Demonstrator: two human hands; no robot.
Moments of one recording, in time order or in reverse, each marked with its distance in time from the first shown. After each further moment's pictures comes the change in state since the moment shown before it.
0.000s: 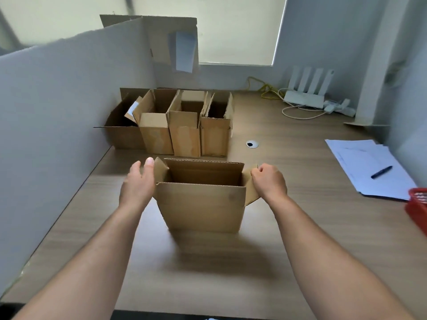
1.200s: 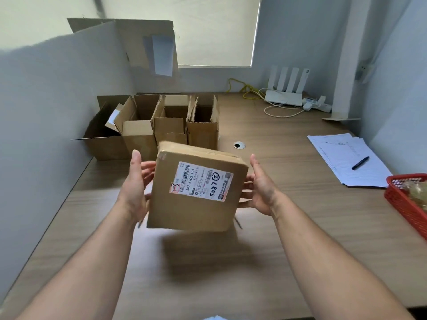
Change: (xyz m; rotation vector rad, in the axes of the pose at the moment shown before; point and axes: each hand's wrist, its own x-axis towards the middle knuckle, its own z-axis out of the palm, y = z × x) left_hand 0.017 0.018 0.008 -0.642 -0.373 -0.074; right_hand -0.012 0.001 -0.003 0.907 -0.532 0.366
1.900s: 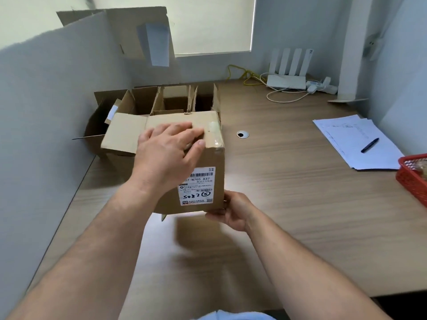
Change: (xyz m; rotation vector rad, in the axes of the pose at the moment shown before) left_hand -0.027 0.065 0.045 1.300 -0.002 0.834; right_hand 0.020 0.072 0.057 0.286 -0.106 0.194
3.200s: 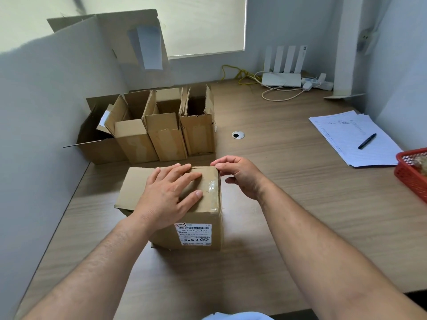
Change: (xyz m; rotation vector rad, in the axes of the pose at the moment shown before) left_hand -0.037 -0.021 0.060 0.012 -0.382 0.074; right_hand -0.029 -0.083 -0.002 -0.536 -0.016 -0.506
